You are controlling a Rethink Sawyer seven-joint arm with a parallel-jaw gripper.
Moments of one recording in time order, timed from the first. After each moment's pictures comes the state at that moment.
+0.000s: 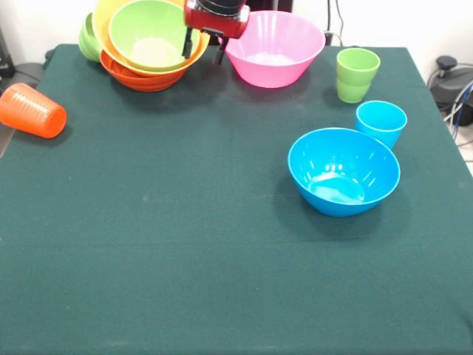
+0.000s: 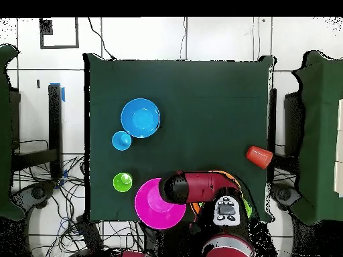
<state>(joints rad) -0.19 -0.58 -0.19 1.88 -0.36 0.35 1.82</state>
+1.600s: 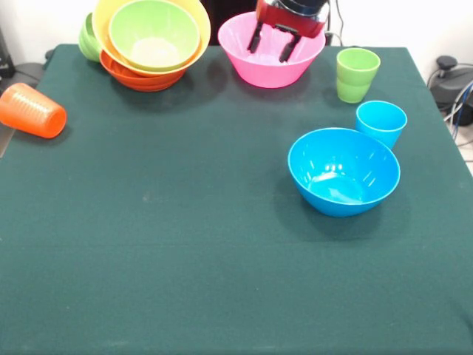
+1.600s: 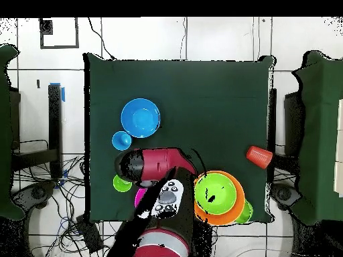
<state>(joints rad) 0.08 -0.56 -0.23 1.72 -0.15 0.66 1.91</state>
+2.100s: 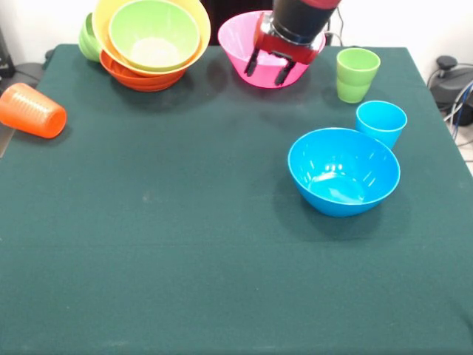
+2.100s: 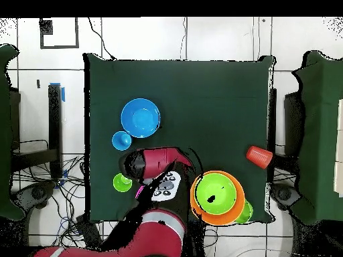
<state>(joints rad) 0.08 -0.45 -0.24 1.69 -0.15 0.57 1.94</state>
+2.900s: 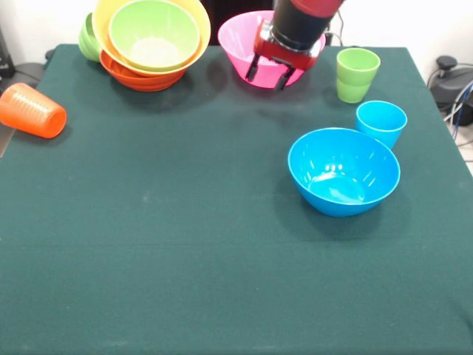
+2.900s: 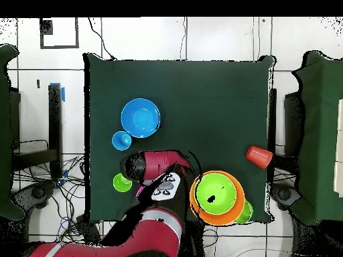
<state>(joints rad) 0.09 -0.44 -0.26 1.71 -0.09 0.53 1.94</state>
